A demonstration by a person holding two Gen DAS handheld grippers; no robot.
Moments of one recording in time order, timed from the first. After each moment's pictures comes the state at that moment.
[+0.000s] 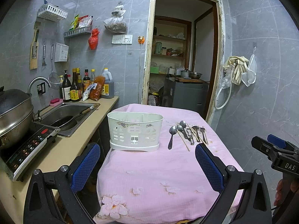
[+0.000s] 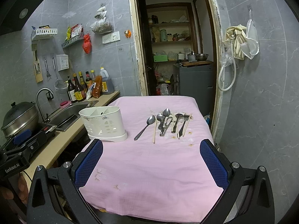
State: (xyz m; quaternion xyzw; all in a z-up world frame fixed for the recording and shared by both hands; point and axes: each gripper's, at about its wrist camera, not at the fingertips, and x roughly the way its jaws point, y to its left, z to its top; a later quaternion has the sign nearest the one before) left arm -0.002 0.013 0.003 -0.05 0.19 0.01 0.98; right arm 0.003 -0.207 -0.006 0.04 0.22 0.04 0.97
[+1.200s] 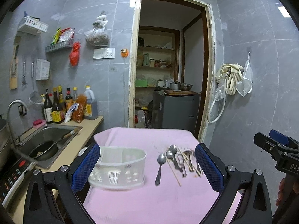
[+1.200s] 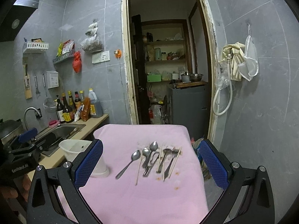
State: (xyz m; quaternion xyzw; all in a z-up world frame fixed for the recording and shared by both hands) left arm 0.102 -0.017 0.033 -0.02 0.14 -0.03 0.99; right arm 0.093 -0.251 0.037 0.04 0.15 0.02 0.99
